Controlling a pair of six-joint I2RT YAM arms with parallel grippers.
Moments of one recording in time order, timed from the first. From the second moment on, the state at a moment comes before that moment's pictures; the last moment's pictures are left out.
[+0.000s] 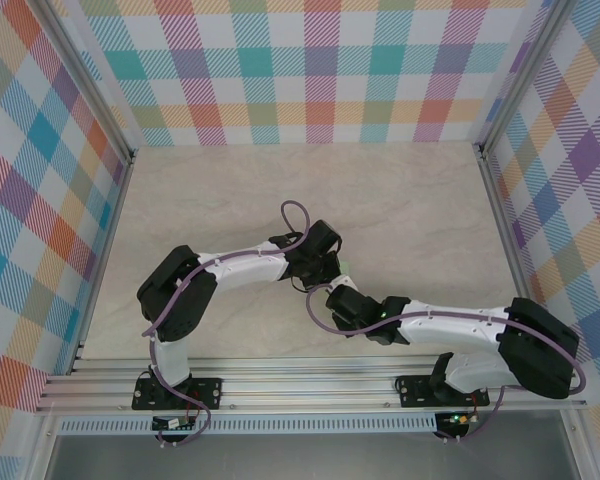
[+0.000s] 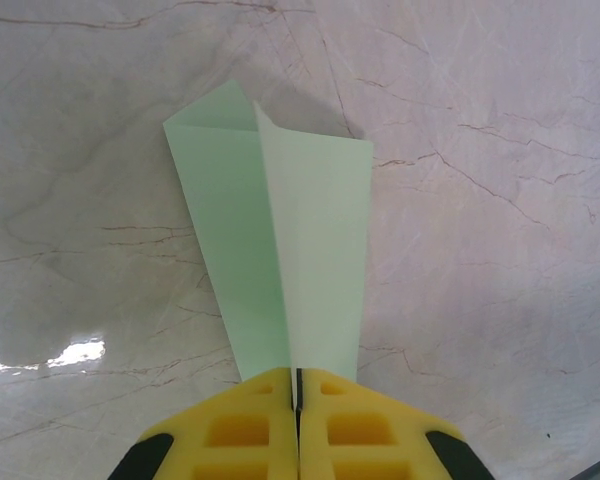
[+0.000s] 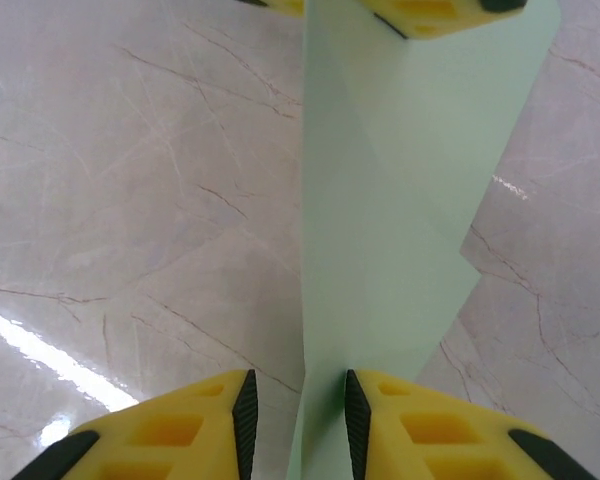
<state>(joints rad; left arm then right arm) -0.87 1.88 1.26 -0.40 0.12 -1.10 1.08 1.29 0.57 -0.38 0.32 0.40</state>
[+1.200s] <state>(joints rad) -0.87 1.89 1.26 -0.43 0.11 -1.10 1.08 1.29 0.62 -0.49 0.25 0.63</state>
